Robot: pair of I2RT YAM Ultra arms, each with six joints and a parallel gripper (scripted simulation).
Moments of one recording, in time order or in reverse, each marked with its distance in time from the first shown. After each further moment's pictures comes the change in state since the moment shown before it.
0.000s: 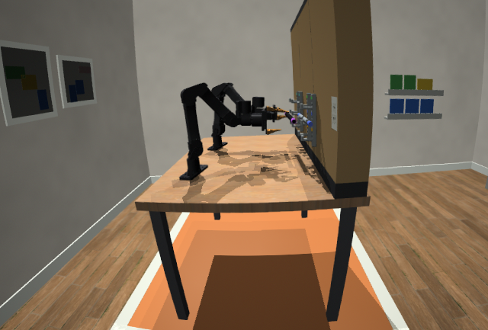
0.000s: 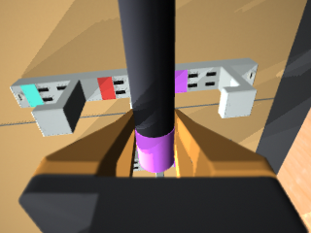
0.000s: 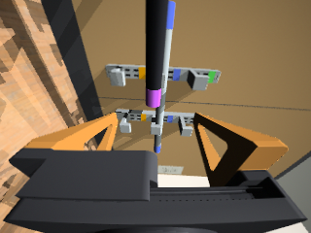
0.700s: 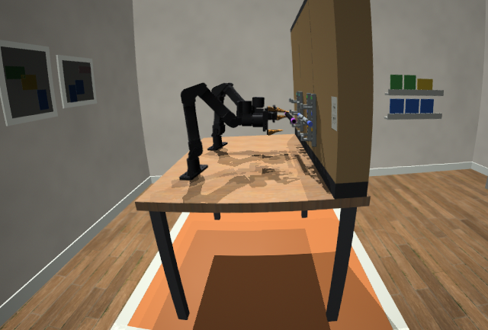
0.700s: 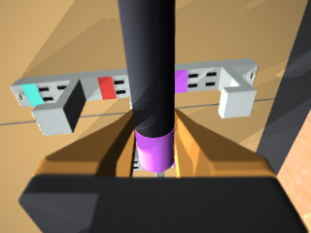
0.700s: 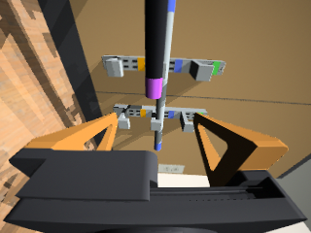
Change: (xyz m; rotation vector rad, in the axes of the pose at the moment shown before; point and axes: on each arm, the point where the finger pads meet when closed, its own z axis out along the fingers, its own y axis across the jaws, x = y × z) left arm 0.000 0.000 0.000 -0.005 0.000 -0.002; right arm 0.019 0.000 0.006 0.000 0.002 0.004
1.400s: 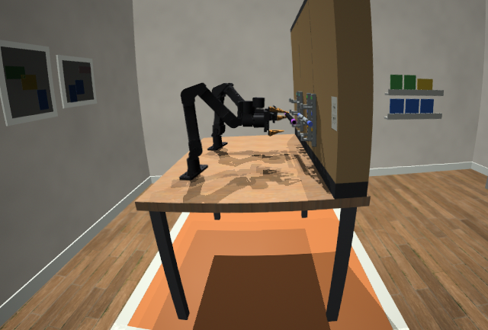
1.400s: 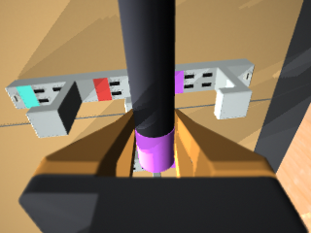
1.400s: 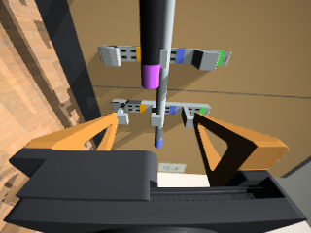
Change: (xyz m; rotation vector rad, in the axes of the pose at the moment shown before) left arm -0.001 -0.004 0.001 0.007 0.000 0.003; right arm 0.018 0.000 0.006 -0.001 0.001 0.003
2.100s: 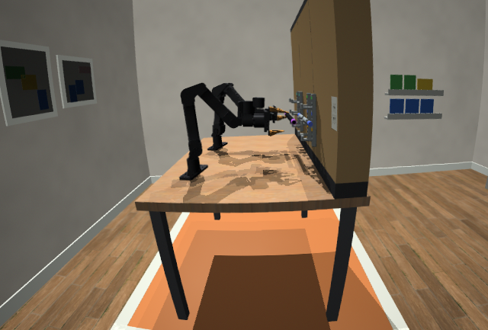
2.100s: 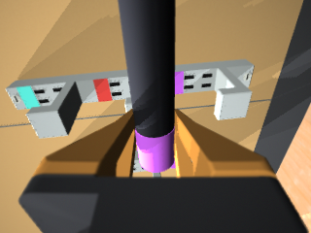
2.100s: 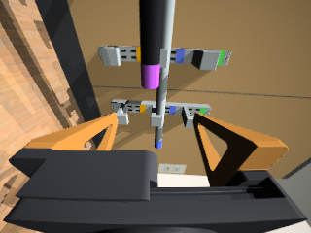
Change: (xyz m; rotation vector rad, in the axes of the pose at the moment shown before) left arm 0.000 0.000 0.000 0.000 -0.003 0.000; right arm 0.001 0.000 0.001 0.000 -0.008 0.001
